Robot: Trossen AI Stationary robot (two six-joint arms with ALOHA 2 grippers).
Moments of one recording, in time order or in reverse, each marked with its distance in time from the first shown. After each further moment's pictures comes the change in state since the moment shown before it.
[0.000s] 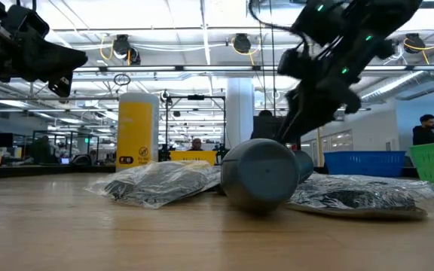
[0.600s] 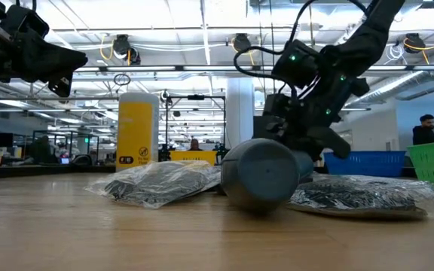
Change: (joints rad) left arm 0.000 0.000 0.000 -0.006 -0.001 0.019; right arm -0.119 0.233 0.002 0.153 -0.147 -0.217
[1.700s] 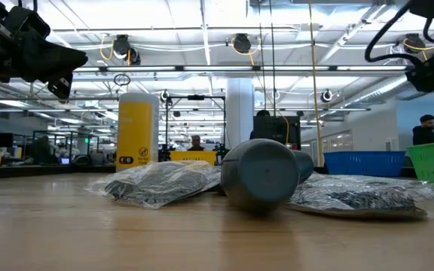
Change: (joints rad) left arm 0.000 0.000 0.000 0.008 0.001 -0.058; right arm 0.625 -0.530 -0.021 -1.326 0.007 1.837
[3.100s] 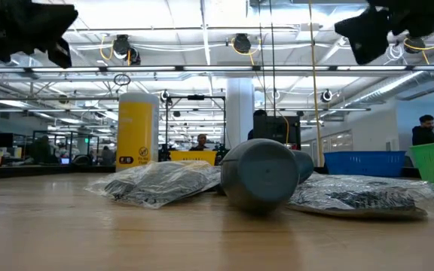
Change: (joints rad) left arm -0.088 0.036 0.000 0.300 0.001 0.121; right arm 0.068 -0.111 -0.330 1.769 0.388 -1.303
